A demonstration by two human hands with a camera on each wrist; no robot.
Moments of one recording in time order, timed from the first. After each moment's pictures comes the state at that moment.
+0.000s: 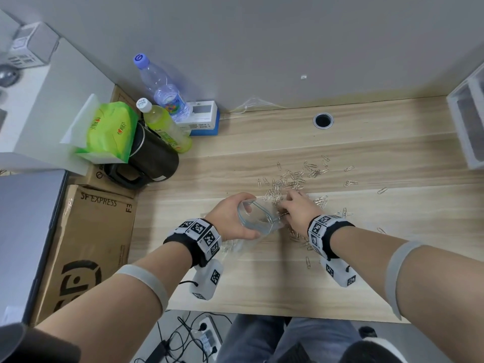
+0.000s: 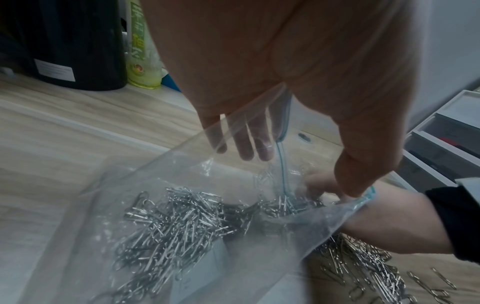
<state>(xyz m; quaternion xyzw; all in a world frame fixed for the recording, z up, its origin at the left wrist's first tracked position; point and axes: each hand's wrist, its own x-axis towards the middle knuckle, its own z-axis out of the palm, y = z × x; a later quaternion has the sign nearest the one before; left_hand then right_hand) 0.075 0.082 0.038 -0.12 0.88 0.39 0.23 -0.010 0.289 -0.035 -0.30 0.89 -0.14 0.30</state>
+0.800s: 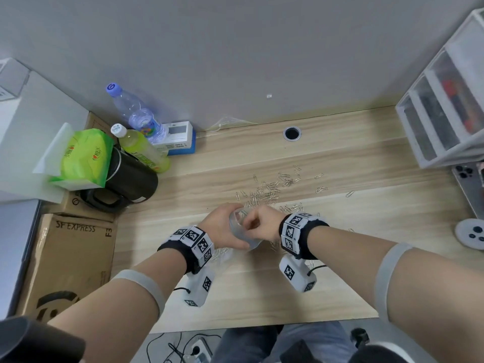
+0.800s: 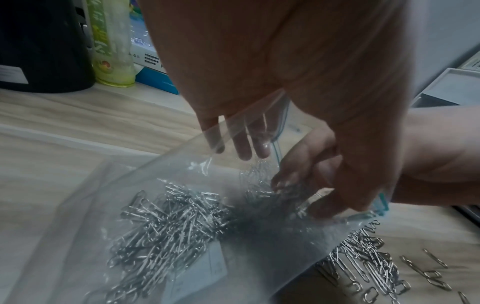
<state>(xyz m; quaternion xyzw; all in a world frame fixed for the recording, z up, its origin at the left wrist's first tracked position) 0.051 0.107 0.049 -0.08 0.89 0.35 0.29 -0.002 0.273 0.011 -0.20 0.74 -0.47 0.44</state>
